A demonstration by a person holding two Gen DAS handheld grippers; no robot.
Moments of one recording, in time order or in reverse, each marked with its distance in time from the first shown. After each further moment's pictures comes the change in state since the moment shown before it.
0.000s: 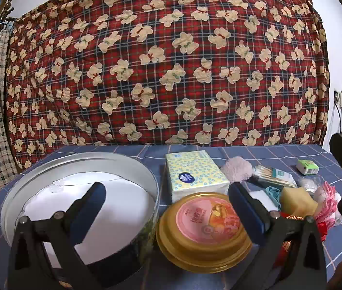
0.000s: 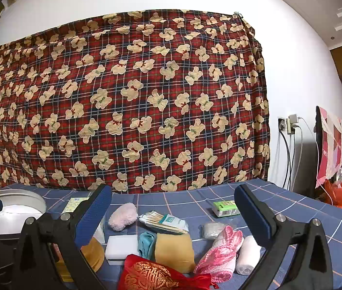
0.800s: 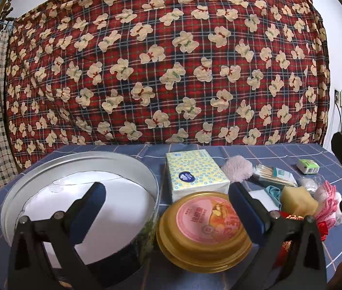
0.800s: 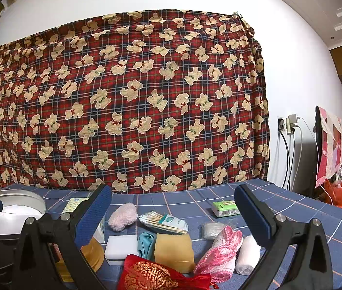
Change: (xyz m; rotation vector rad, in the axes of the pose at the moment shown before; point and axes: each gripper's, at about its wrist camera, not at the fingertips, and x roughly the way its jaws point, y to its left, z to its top) left arm 0.001 0.000 -0.004 0.001 -0.006 0.000; right arm 0.000 -0.001 0.000 0.003 0.002 -0.001
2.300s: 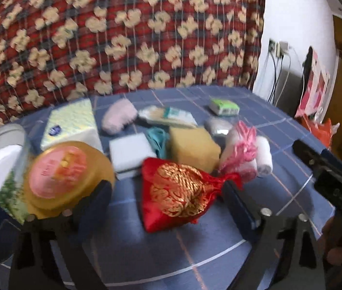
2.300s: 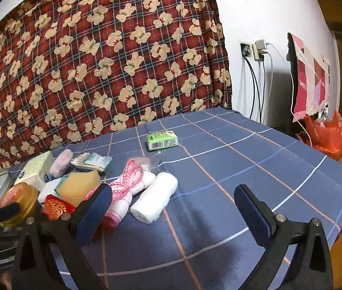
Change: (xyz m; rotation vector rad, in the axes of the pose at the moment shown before) left arm -0.007 -0.117 -0.034 0.150 0.312 -0.404; right arm 0.011 -0.152 -0.039 0.158 0.400 -0.058
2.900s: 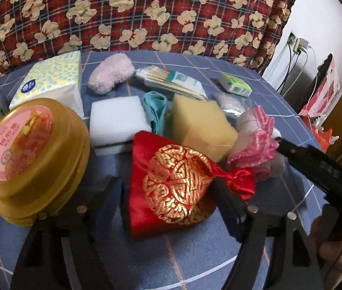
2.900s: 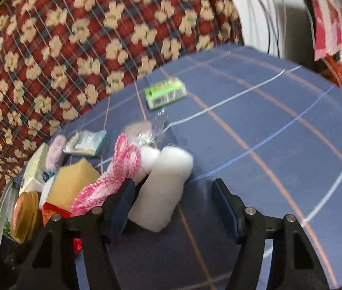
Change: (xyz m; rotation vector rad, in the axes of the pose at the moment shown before) left arm 0.051 0.006 0.007 -0.156 0.233 -0.060; right arm 0.092 -0.006 0.005 0.179 0.386 0.104
